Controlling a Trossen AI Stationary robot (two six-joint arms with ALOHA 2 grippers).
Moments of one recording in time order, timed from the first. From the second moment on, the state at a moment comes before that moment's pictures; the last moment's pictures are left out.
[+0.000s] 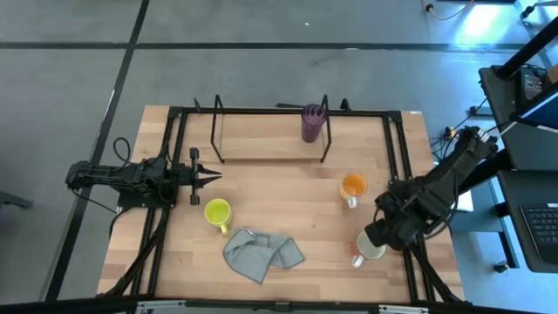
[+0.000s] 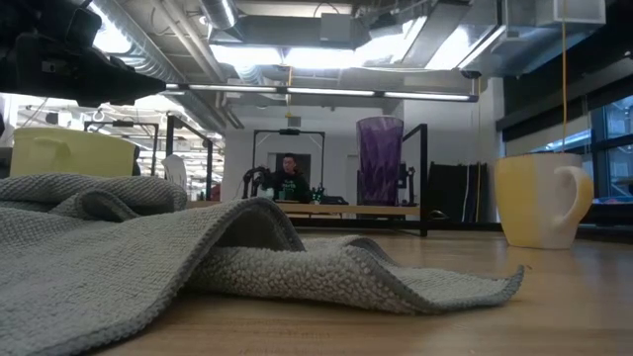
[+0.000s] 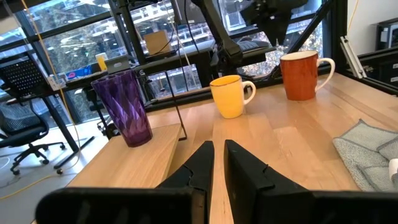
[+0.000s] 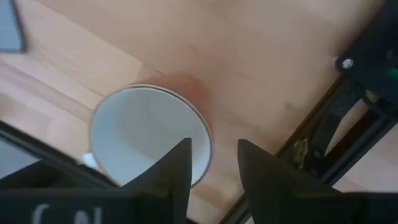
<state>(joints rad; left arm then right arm) -0.04 0.04 0.02 -0.01 -0.16 0.24 0.81 1.22 1.09 -1.31 0.03 1.88</state>
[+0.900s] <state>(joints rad) -0.04 0.04 0.02 -0.01 -0.16 0.24 0.86 1.39 1.09 -1.25 0.08 1.88</state>
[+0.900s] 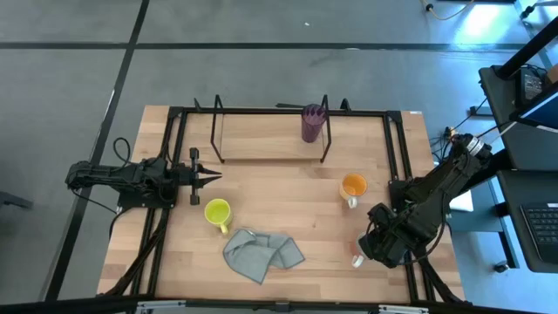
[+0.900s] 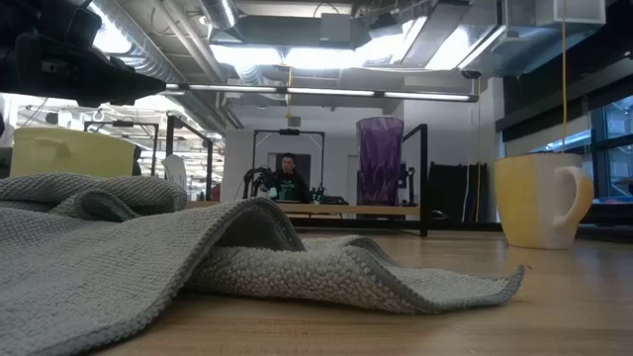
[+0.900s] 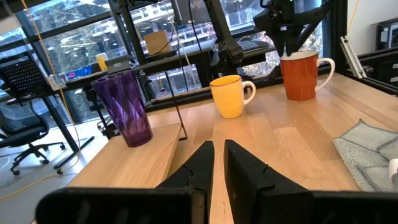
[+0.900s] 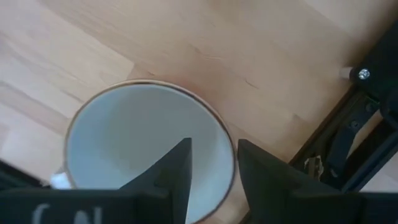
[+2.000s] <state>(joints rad) -0.04 0.04 0.02 -0.01 -0.16 0.24 0.82 1.45 1.09 -1.25 0.12 1.83</state>
